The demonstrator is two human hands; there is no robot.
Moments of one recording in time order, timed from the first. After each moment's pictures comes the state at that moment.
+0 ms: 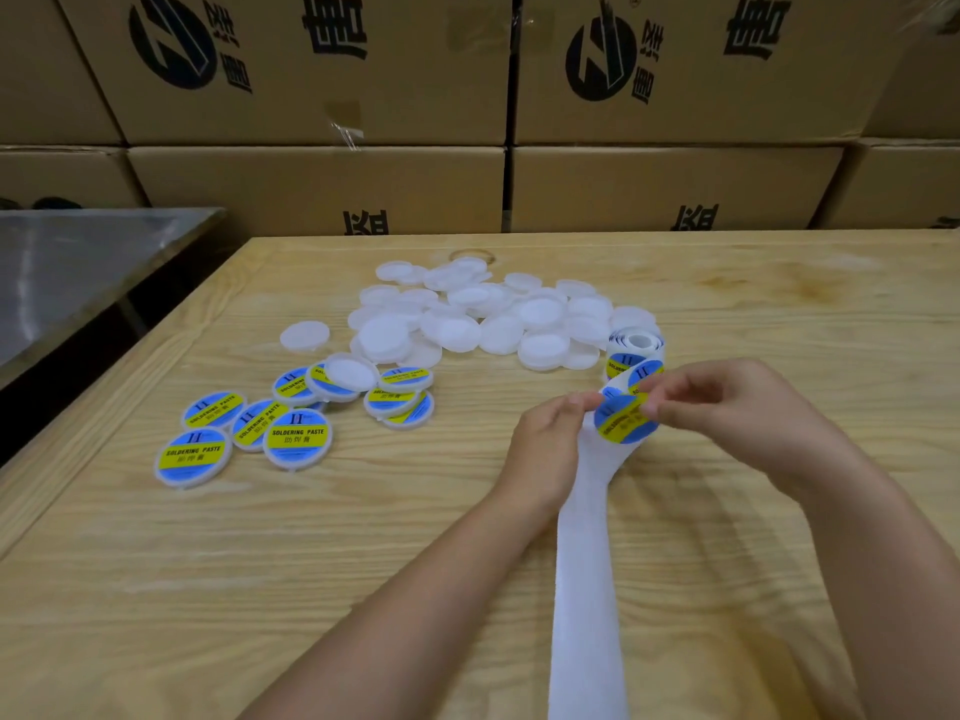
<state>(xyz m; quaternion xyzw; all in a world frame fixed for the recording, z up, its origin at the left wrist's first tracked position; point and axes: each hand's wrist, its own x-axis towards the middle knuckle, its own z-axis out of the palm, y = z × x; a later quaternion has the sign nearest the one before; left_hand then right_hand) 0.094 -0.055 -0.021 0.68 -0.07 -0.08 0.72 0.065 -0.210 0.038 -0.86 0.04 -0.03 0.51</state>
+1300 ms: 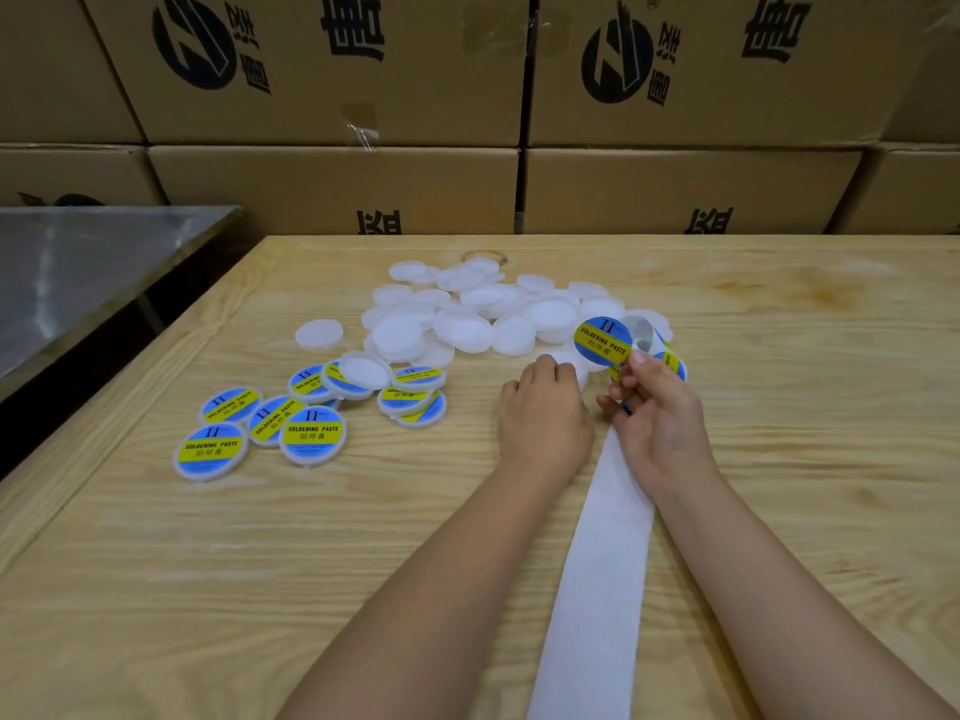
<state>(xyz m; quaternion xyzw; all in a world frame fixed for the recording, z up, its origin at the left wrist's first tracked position) 0.140 -0.059 -0.038 0.96 -0.14 0.19 0.18 0.114 -0.156 -0.018 -0.45 0.09 -0.15 0.88</state>
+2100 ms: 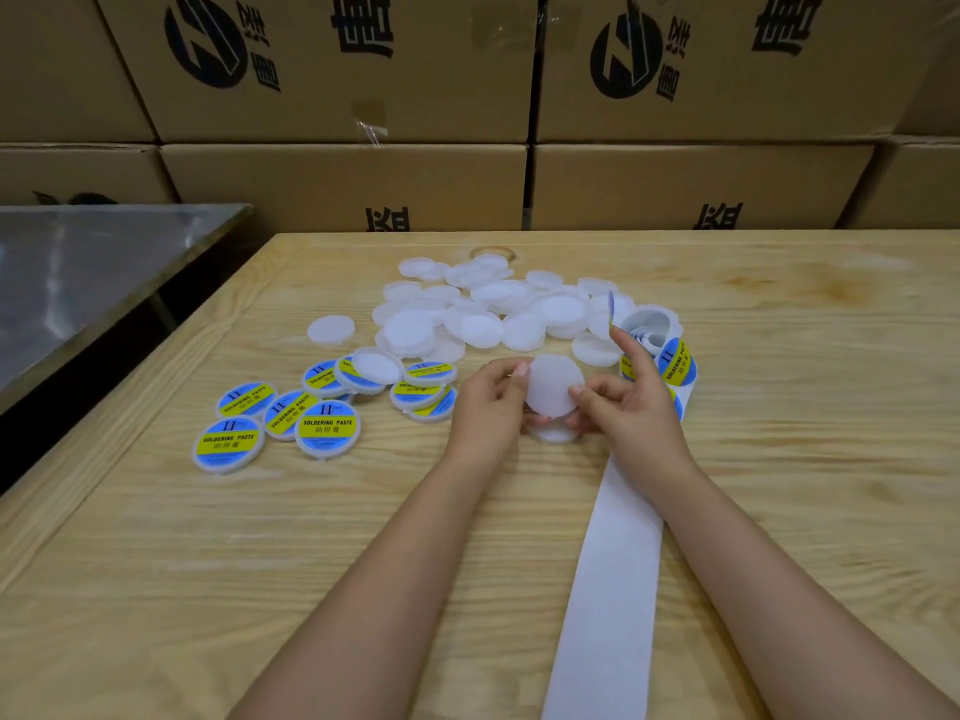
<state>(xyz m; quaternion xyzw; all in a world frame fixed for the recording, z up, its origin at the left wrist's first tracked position) 0.127 -0.004 -0.026 0.67 -0.02 0.01 0.74 0.111 -0.140 -0.035 -0.69 -0.03 -0.13 0.71</state>
